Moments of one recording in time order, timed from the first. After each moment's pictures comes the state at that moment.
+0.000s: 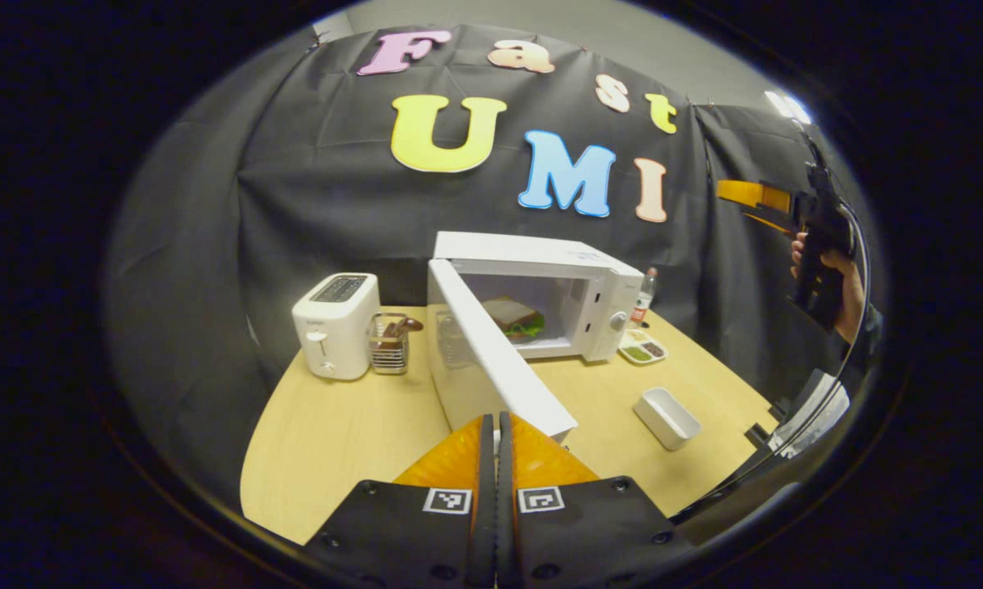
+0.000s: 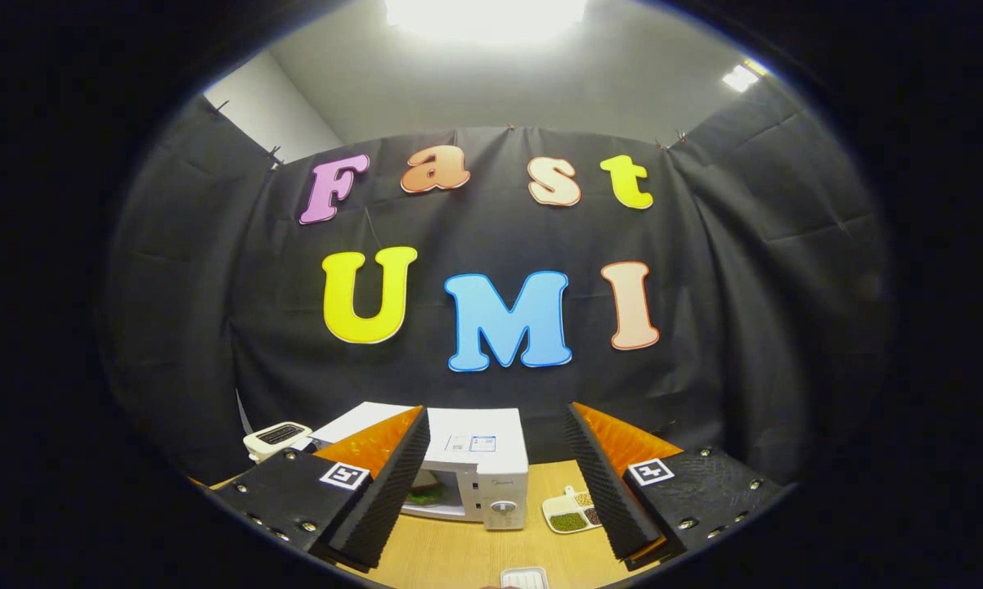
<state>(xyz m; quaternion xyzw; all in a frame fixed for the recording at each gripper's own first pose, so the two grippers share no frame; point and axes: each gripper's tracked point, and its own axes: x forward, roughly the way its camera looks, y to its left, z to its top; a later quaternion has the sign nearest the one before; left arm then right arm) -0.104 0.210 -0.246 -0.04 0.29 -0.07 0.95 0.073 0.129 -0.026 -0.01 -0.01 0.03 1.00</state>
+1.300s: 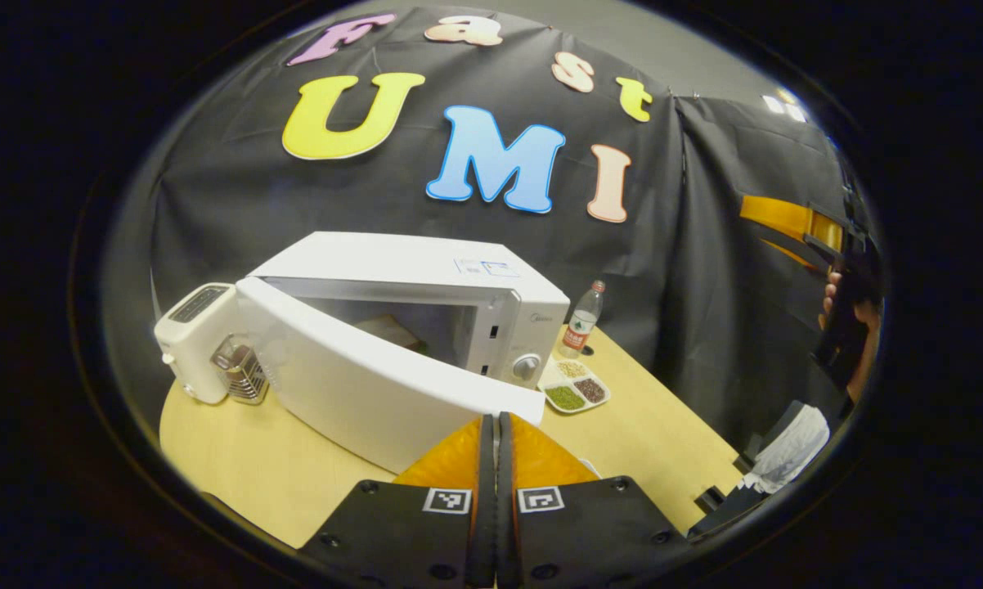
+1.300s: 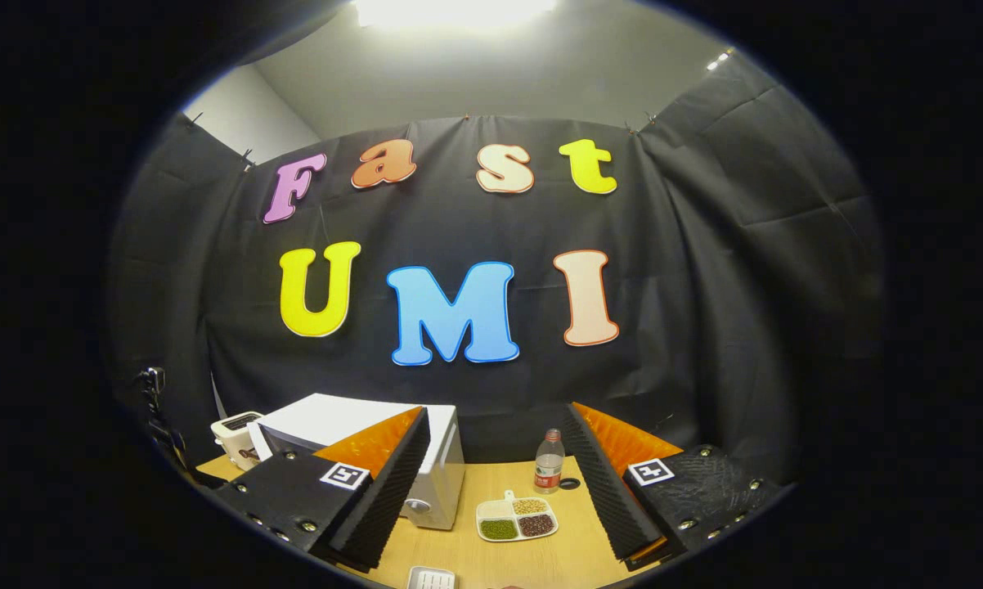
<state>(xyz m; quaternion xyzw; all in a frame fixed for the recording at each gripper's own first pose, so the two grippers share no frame) 0.059 0.009 -0.268 -0.08 0.29 -0.12 0.95 0.104 -0.023 -0.036 0.00 0.02 0.01 1.00</state>
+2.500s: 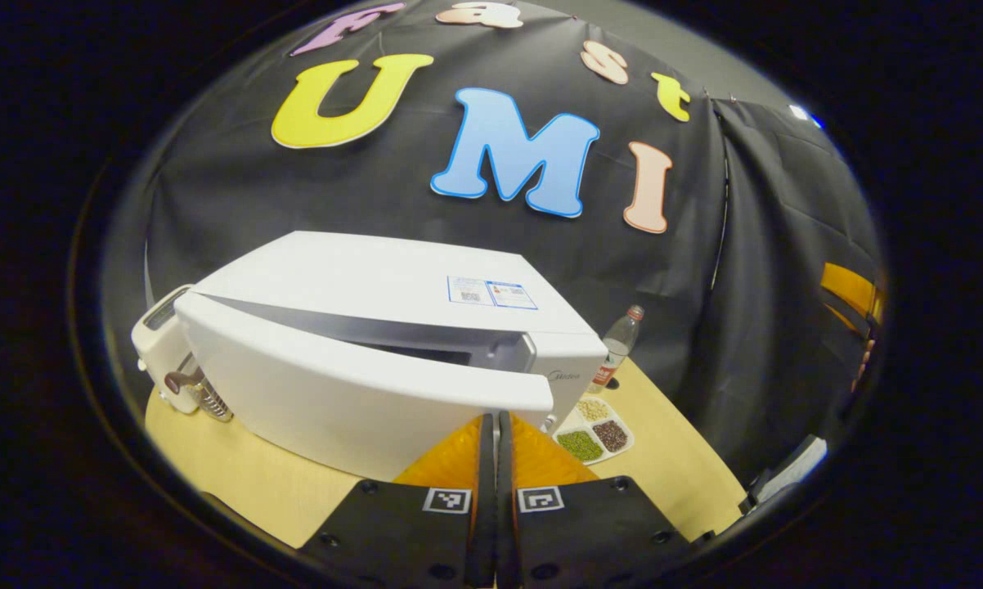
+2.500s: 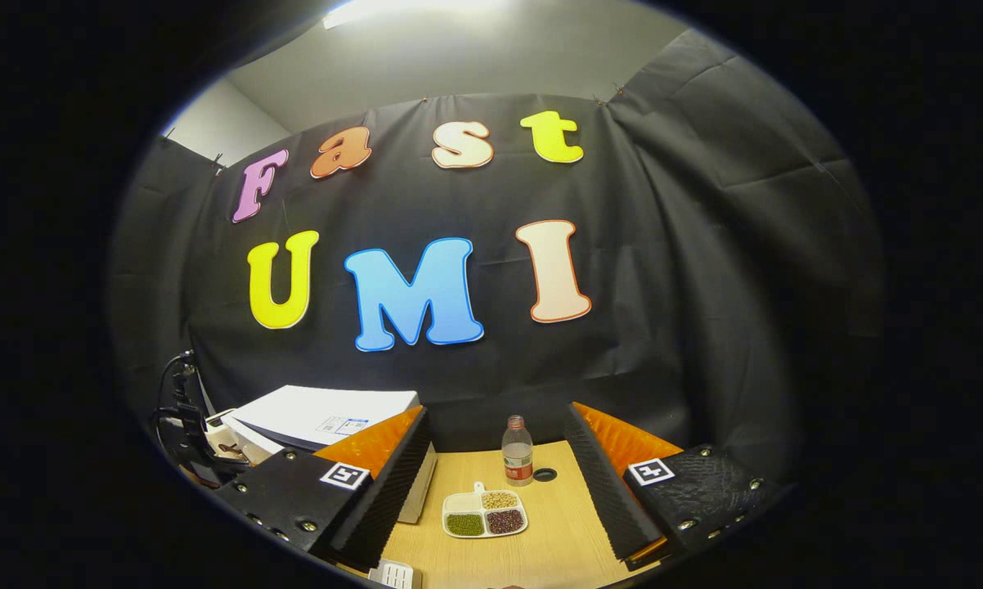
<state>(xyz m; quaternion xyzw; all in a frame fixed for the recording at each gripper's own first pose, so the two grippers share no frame) 0.184 -0.026 -0.298 -0.09 0.29 -0.08 0.95 0.141 -0.109 -0.070 0.03 0.05 -0.01 1.00</state>
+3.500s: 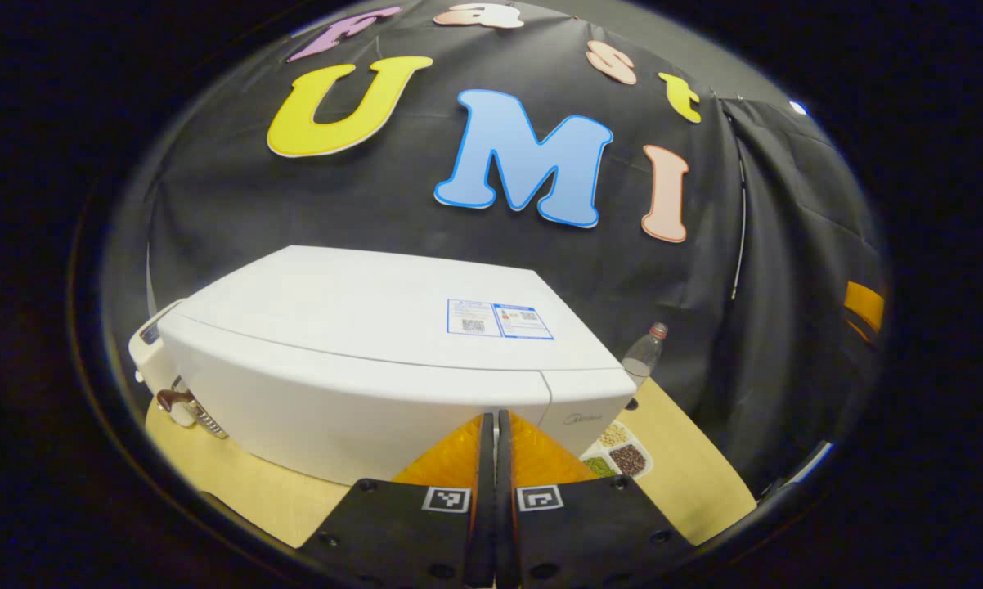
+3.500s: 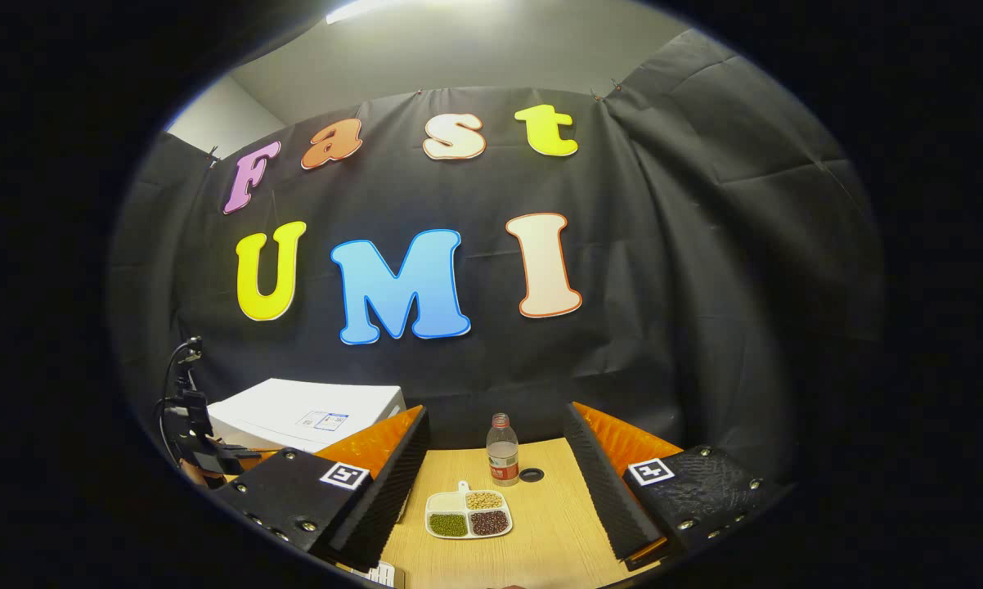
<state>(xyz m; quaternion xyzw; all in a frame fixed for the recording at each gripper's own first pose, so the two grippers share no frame) 0.226 -0.027 -0.307 -0.10 0.28 -0.05 0.95 0.155 -0.122 -0.073 0.02 0.06 -0.01 1.00</state>
